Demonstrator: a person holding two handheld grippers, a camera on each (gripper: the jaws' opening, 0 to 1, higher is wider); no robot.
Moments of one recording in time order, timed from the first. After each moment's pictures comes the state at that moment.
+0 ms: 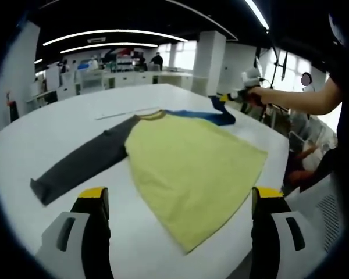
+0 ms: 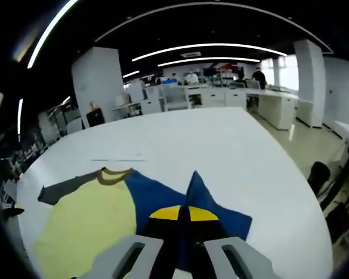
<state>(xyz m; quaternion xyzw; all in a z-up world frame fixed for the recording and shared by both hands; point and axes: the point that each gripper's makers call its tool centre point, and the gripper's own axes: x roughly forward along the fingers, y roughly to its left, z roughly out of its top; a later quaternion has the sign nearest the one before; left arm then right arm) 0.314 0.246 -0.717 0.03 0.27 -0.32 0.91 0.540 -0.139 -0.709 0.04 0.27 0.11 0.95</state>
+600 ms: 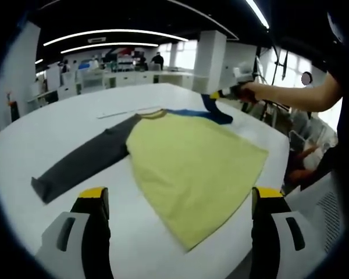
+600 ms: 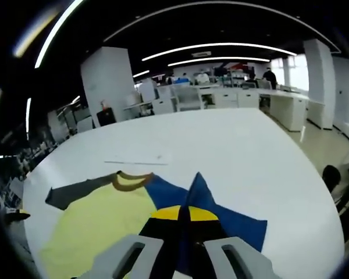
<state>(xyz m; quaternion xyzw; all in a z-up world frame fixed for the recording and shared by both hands) 0.311 0.249 -0.718 0.03 0.27 -0.32 0.91 0.551 -0.085 -0.703 0.05 0.27 0.15 0.95</state>
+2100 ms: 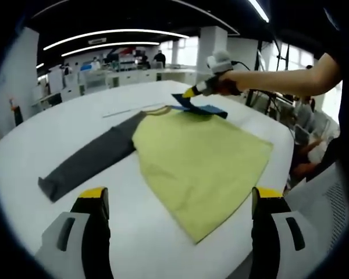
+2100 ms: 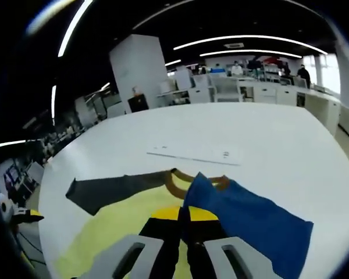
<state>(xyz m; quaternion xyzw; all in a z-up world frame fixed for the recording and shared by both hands) 0.308 0.261 -0.725 0.05 0.27 -0.30 0.91 0.577 0.059 -0.717 0.03 0.30 0.27 0.91</state>
